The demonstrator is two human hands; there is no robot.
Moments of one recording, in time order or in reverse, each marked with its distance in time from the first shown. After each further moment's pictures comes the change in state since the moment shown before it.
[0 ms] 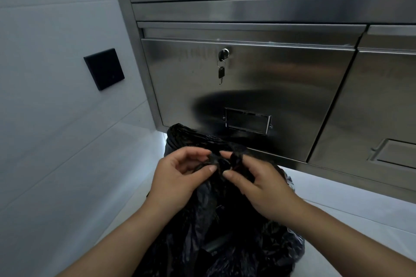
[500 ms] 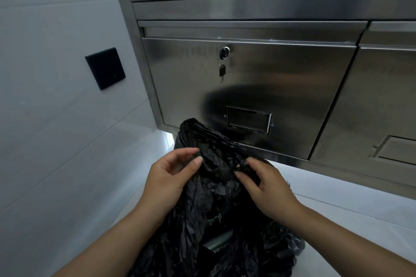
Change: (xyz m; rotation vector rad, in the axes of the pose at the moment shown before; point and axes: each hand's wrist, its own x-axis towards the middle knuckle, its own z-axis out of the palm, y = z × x) left_hand -0.003 -0.011 -0.020 -0.032 0.043 -0.172; right_hand -0.013 0.042 0.010 -0.246 0.078 0.037
